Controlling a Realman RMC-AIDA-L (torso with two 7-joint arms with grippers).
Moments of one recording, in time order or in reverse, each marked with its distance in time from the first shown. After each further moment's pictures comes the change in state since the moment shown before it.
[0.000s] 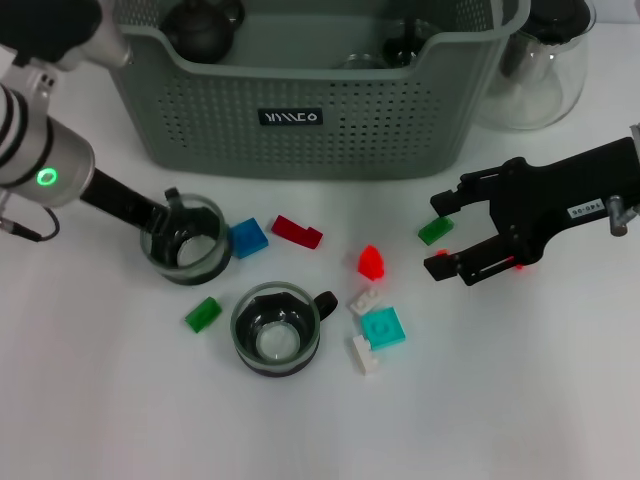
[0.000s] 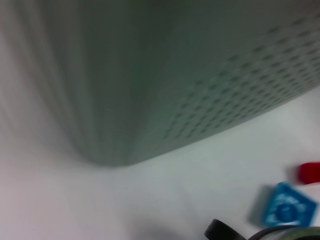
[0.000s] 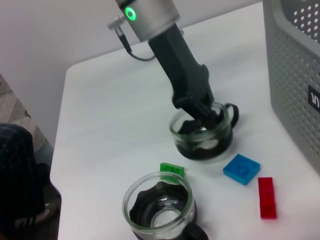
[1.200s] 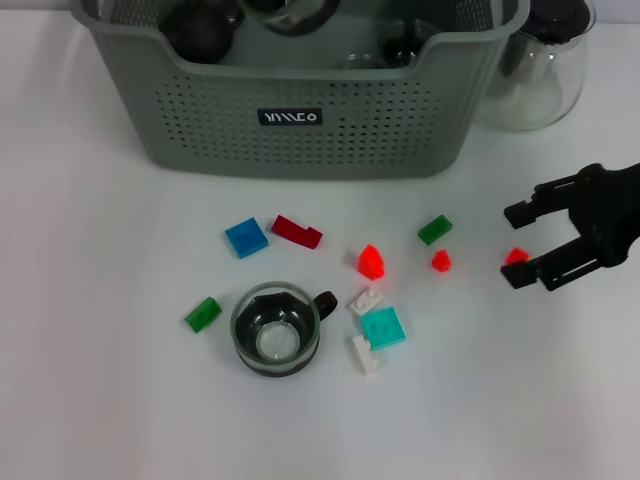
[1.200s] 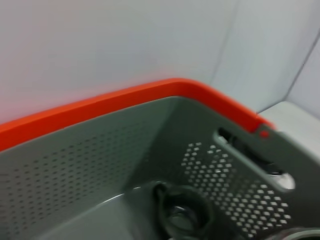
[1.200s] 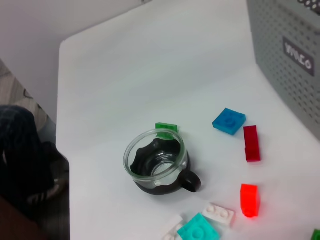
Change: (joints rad) left arm -0.298 0.091 -0.249 0.031 -0.321 0.011 0.106; right arm 0.004 -0.083 0.071 -0.011 -0.088 -0.129 0.071
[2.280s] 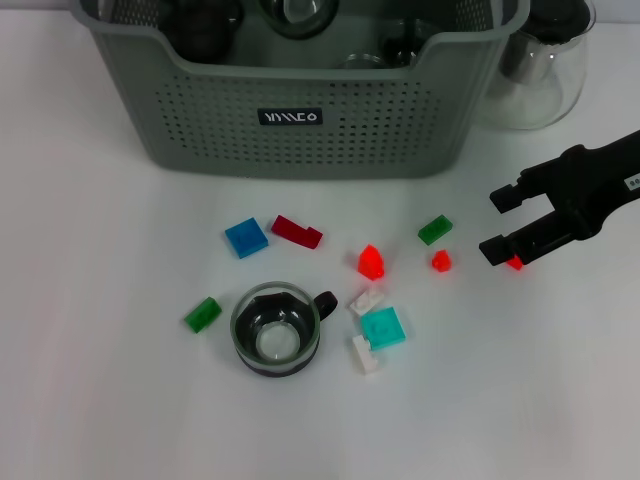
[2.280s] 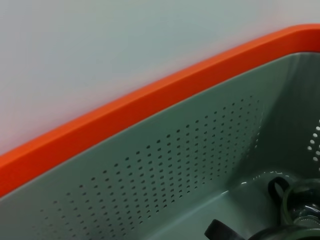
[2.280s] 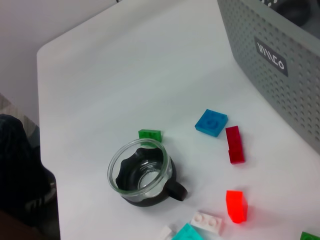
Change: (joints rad) left arm -0.258 0.021 0.116 -0.653 0.257 -0.652 0.005; right arm 0.078 0.005 0.004 0.028 -0.052 0.032 0.131
